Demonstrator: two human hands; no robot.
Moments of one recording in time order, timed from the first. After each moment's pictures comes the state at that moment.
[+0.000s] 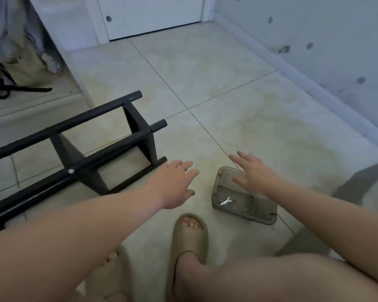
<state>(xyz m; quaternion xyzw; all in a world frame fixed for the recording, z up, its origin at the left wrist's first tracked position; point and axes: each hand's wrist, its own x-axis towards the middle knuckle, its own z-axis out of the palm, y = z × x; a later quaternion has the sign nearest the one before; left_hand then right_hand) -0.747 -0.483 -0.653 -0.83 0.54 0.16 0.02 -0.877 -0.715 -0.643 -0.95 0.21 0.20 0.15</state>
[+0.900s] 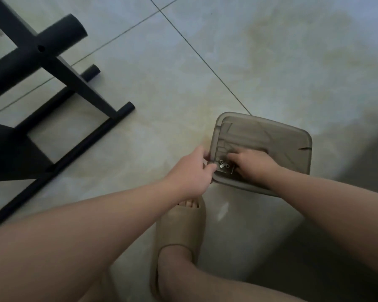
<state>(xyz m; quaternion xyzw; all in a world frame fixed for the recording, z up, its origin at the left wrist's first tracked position) -0.793 -0.582 -0.828 -0.78 0.22 0.50 -0.31 -0.898 -0.762 -0.873 -0.92 0.13 0.35 0.11</state>
